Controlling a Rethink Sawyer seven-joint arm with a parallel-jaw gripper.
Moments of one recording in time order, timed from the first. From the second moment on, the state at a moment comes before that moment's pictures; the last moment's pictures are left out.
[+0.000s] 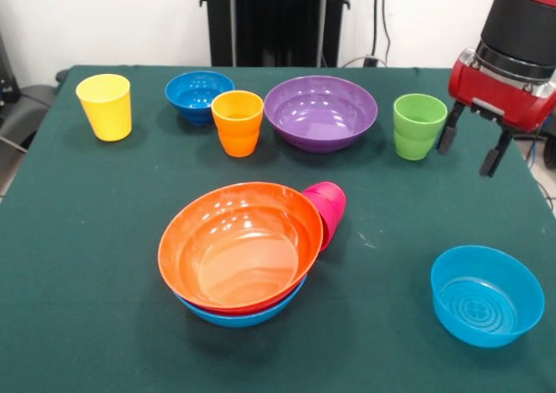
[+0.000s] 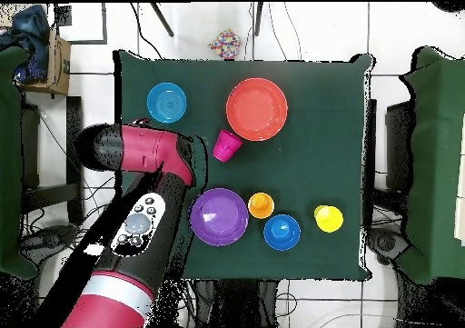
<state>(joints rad) 0.36 -0.35 -0.45 1.34 0.42 0.57 2.38</state>
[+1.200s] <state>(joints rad) 0.36 -0.24 -0.43 1.34 0.52 0.30 2.41</state>
